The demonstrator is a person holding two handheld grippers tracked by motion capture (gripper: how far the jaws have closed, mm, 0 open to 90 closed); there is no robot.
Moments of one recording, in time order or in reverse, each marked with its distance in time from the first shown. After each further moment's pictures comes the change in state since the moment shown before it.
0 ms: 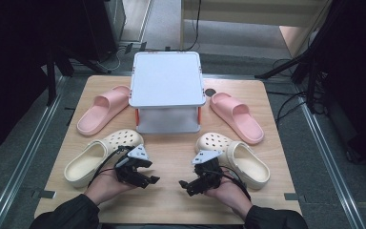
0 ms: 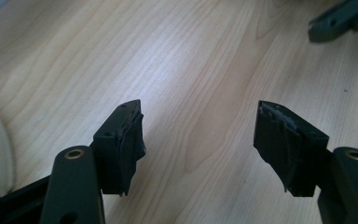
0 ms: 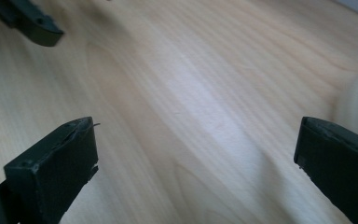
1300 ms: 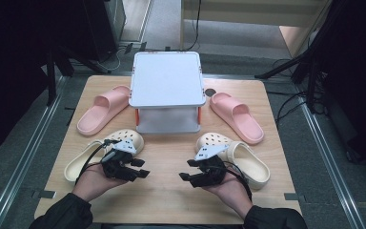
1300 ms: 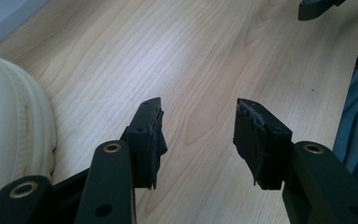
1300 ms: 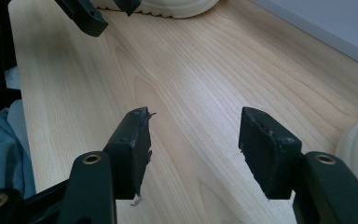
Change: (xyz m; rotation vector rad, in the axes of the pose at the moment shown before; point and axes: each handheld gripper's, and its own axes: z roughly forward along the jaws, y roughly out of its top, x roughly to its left) left arm 0.008 -0.001 -0.042 -0.010 -0.023 -0.058; right arm 0.001 0.019 -0.026 -0.069 0.134 -0.048
